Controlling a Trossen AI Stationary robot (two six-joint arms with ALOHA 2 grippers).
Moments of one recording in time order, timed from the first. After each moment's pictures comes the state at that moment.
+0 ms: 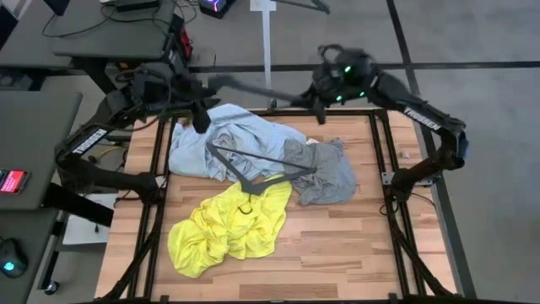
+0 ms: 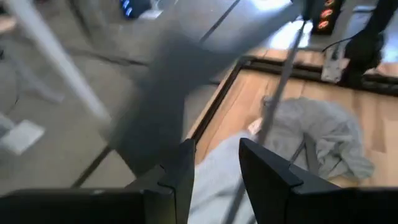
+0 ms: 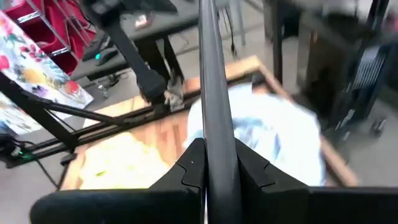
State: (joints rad) left arm 0.47 1.14 1.55 -0.83 -0.12 0.10; right arm -0.52 1.45 1.54 -0.52 -0.47 0.15
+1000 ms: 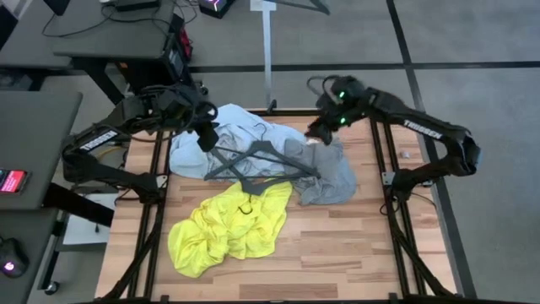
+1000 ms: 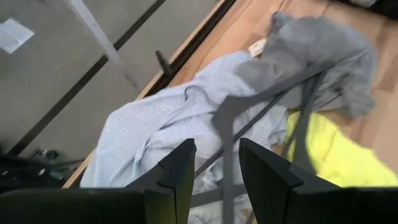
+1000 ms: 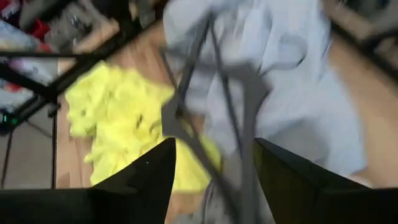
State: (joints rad) left arm 0.37 1.22 1.55 -1.11 -0.23 -0.10; right arm -0.59 1.33 1.35 -0.69 -0.42 0.16
